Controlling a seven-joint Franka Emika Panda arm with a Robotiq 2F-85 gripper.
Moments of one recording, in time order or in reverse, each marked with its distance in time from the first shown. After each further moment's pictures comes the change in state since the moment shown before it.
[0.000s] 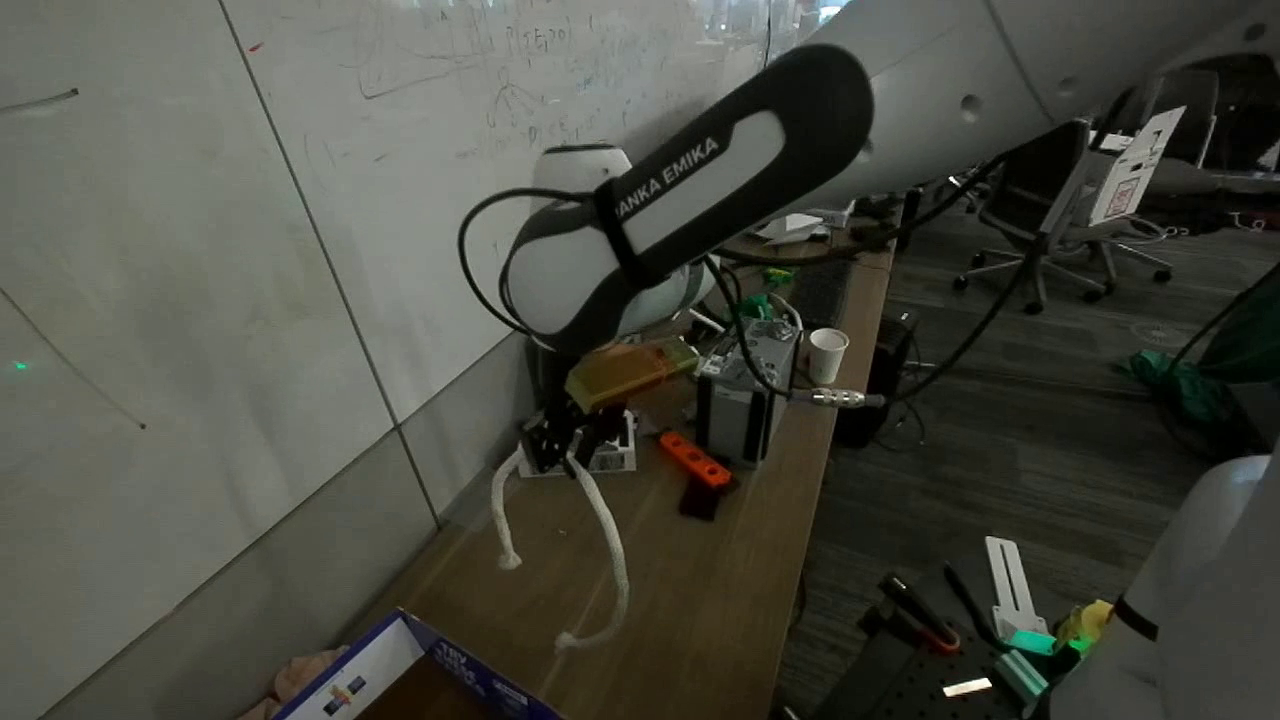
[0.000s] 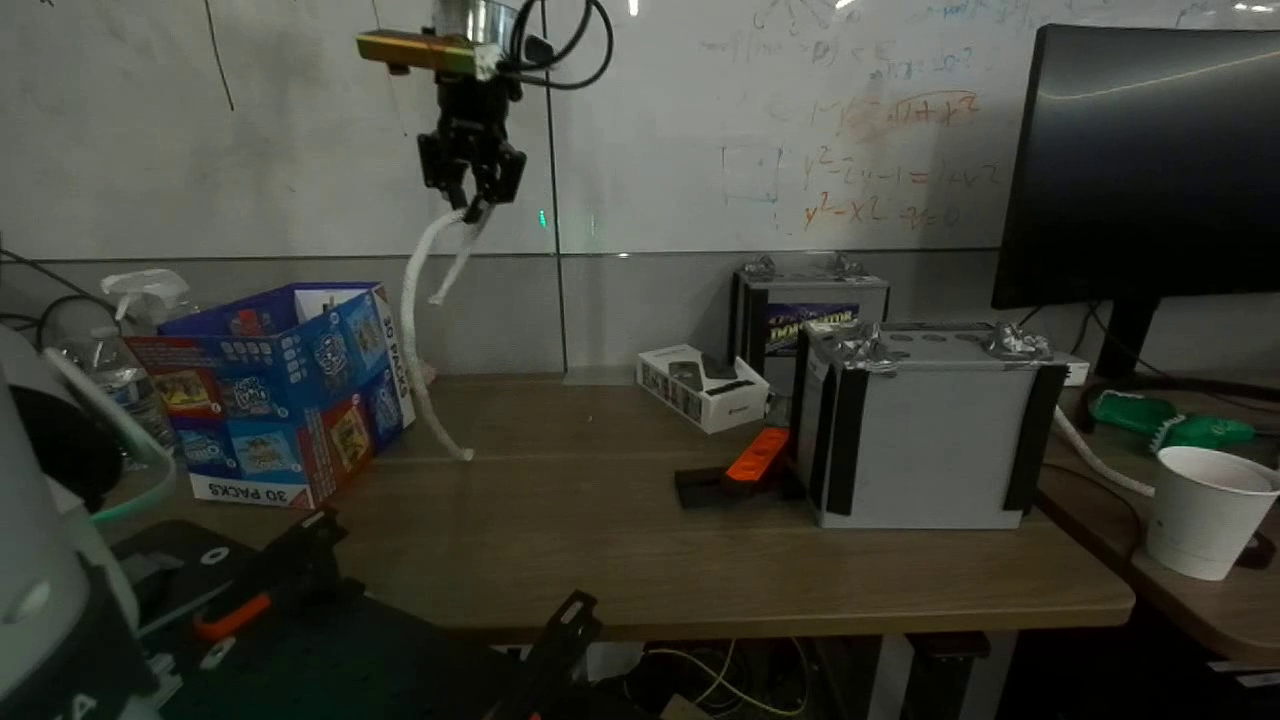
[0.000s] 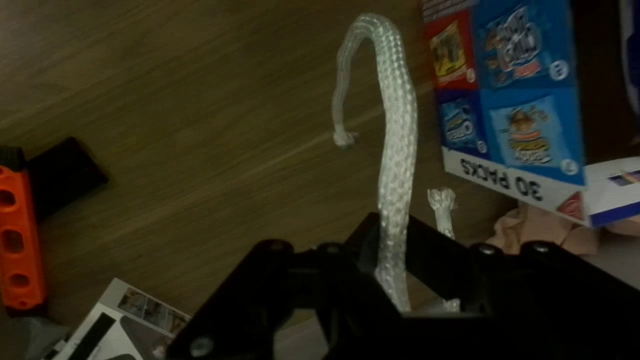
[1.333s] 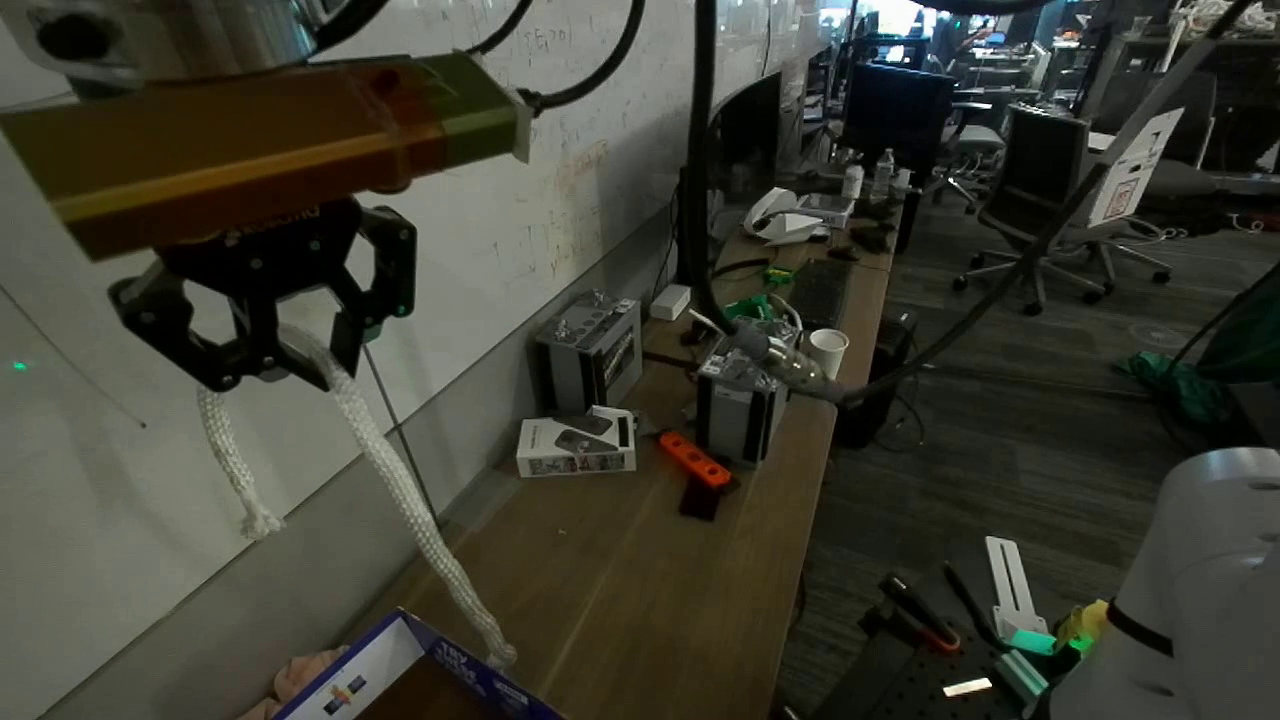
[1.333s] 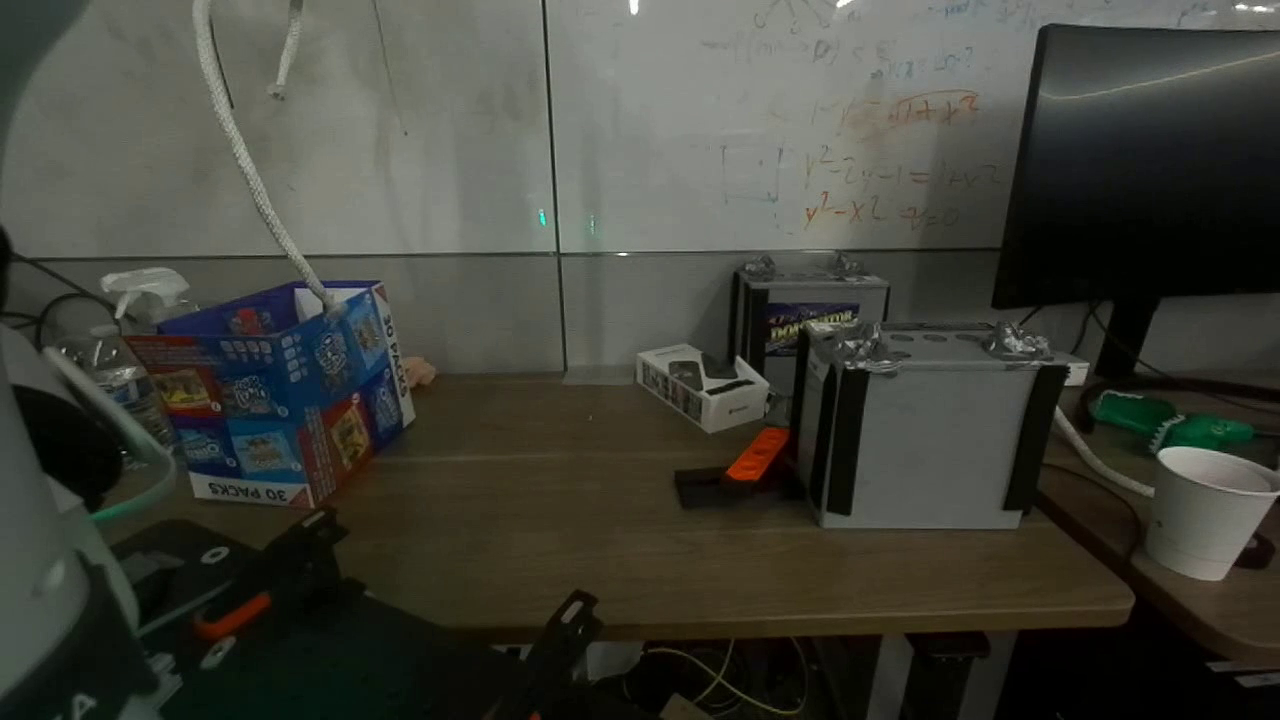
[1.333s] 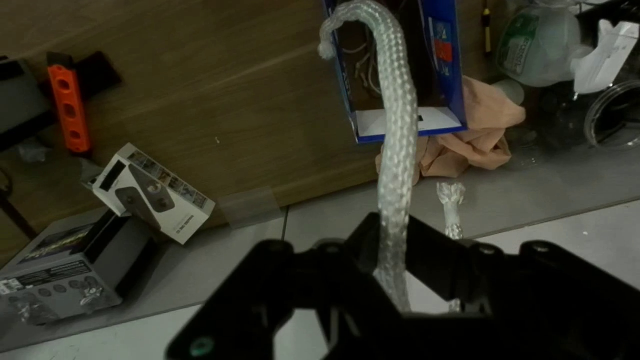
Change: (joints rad) arm 0.176 -0.087 0.269 0.559 -0.322 -0.498 0.531
